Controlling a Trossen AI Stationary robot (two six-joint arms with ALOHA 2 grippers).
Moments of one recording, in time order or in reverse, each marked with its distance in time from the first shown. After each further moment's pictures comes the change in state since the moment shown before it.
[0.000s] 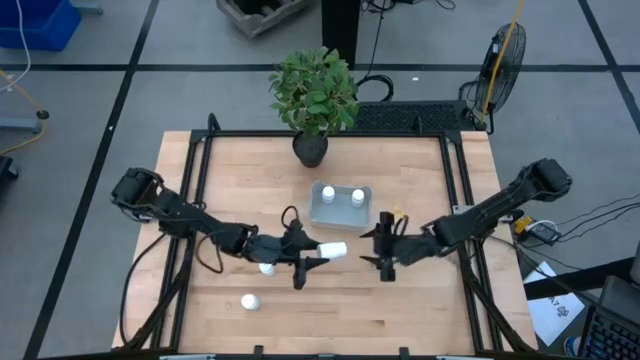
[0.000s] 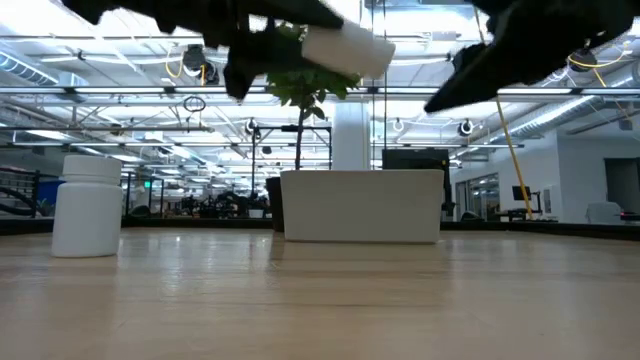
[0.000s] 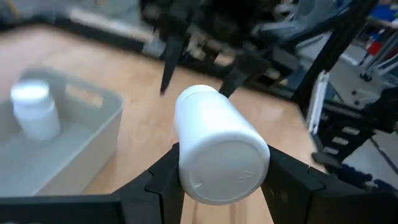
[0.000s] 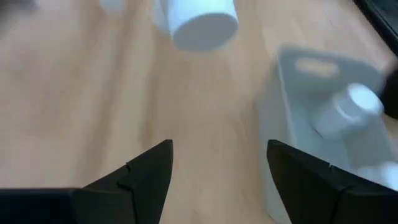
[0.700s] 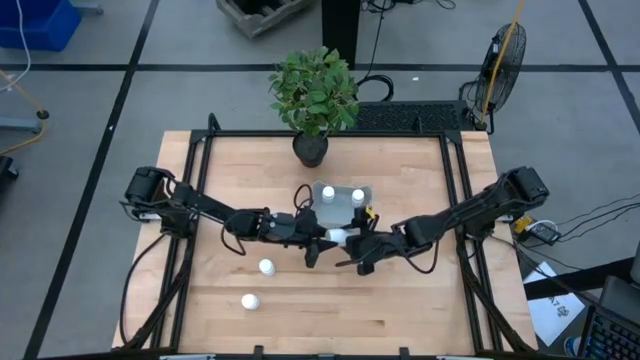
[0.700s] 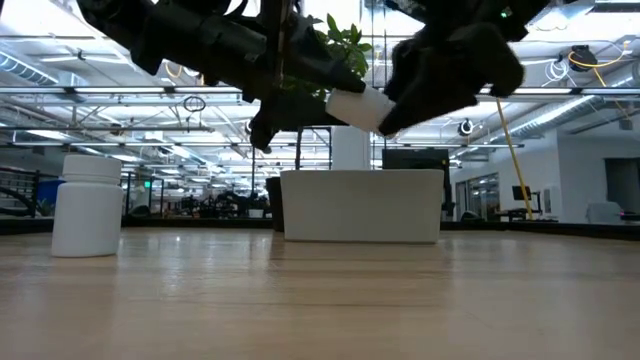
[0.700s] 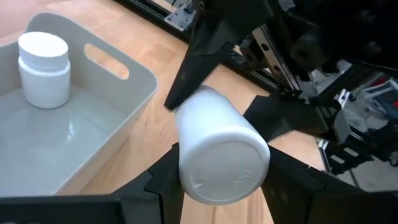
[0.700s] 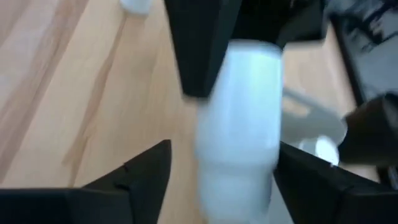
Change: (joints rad) left arm 0.191 0.083 0.003 0.030 0.221 -0.178; right arm -0.093 0.262 0.281 -0.174 0.051 -0.270
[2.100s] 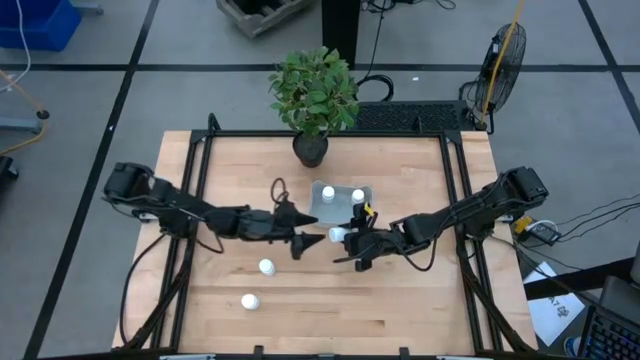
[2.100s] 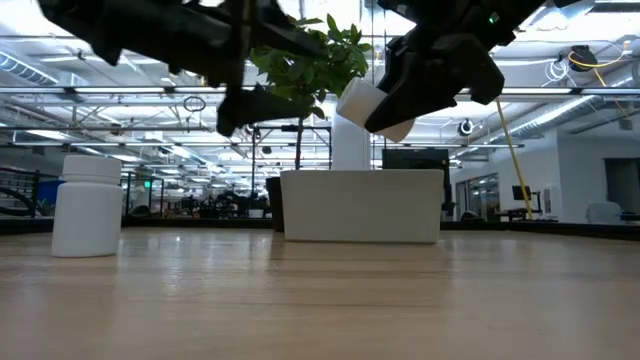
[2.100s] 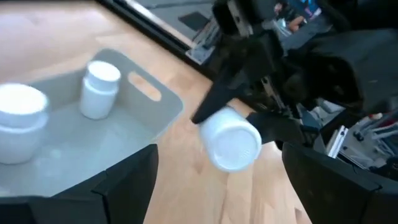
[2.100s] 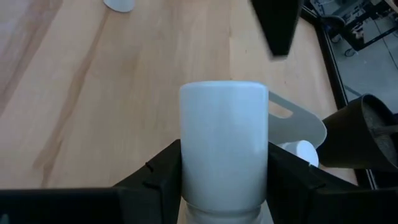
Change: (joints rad) left arm -0.030 -0.172 -0.156 0.064 -0.139 -0.059; right arm -0.032 0.011 0.000 0.048 0.047 -0.075
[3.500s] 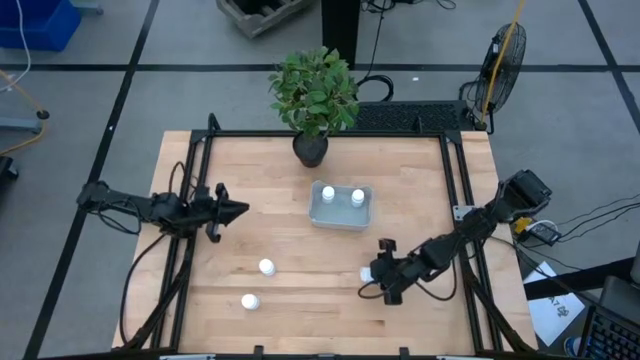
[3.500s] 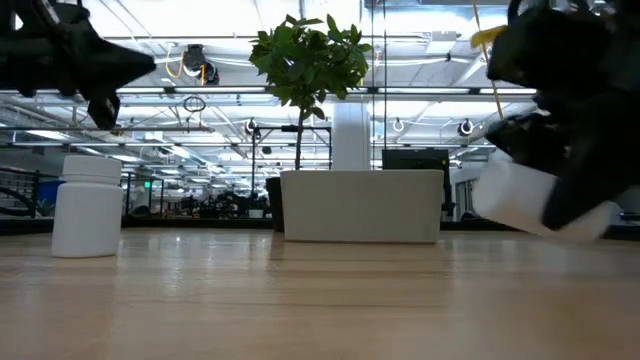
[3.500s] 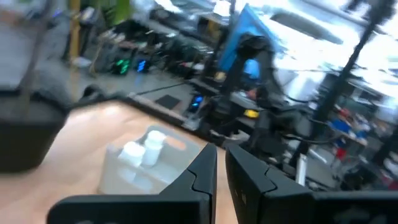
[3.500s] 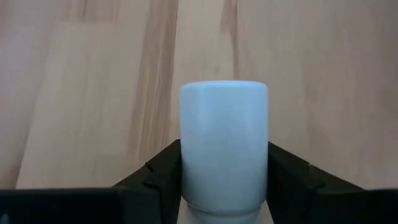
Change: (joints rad) left arm -0.037 -1.429 -0.665 -0.373 -0.071 0.271; right arm 0.250 0.003 -0.229 -0.001 -0.246 0.606
